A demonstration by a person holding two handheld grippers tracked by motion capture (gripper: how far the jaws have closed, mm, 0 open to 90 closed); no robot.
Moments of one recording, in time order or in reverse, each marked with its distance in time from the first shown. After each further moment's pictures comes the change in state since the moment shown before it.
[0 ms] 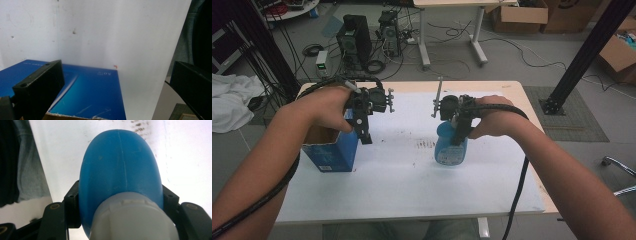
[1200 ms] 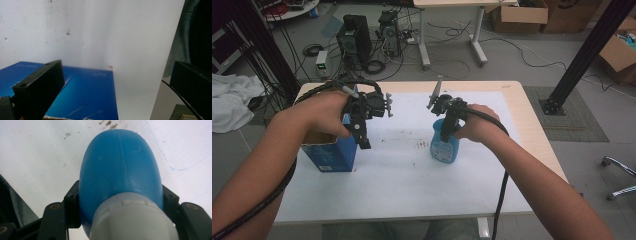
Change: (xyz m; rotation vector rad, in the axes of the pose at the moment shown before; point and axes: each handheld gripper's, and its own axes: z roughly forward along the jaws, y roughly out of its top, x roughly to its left) left arm -0.010 -0.005 0.004 -0.014 -0.014 0.003; right arm -0.030 0.012 0.047 -0.003 -0.014 0.396
